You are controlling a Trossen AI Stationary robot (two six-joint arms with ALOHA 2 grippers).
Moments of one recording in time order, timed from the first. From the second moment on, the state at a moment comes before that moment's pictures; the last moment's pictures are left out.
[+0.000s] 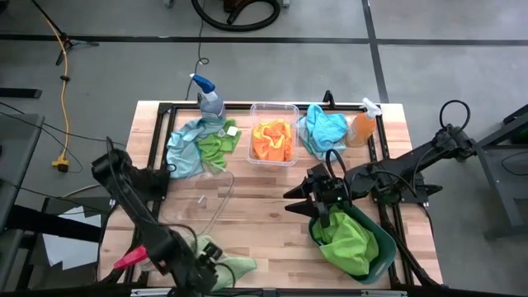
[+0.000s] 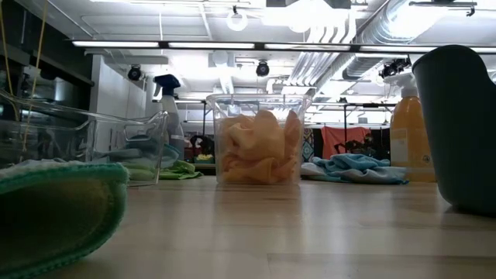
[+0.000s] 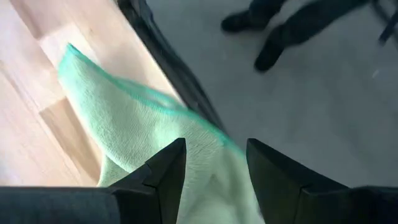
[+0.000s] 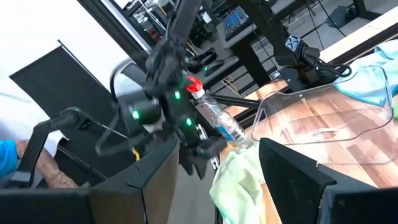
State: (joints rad) left arm -0.89 1.75 1.39 -0.70 -0.01 -0.30; right arm 0.43 1.26 1.07 0.09 0.23 0.69
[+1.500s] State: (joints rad) left arm -0.65 1.37 1.51 -0.81 -0.49 -0.33; right arm 0.43 1.26 1.07 -0.02 0.23 0.59
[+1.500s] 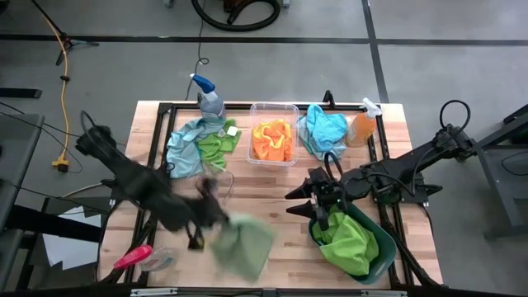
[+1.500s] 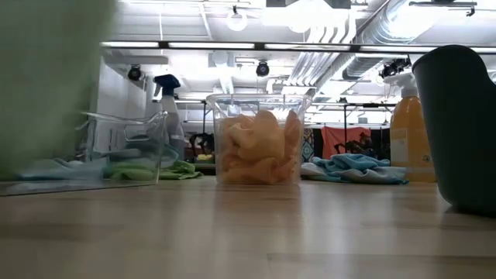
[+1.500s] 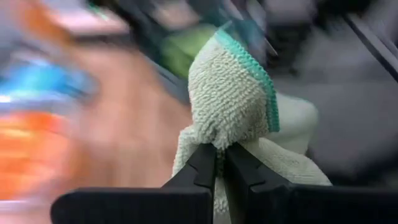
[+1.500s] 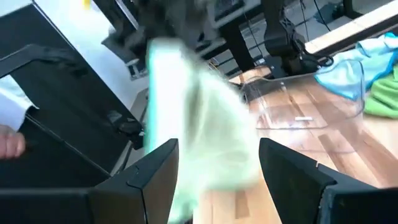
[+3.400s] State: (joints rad) left arm -0.05 1.07 1.14 0.02 -0.04 0.01; right arm 0.18 1.43 1.52 -0.15 0.31 0.00
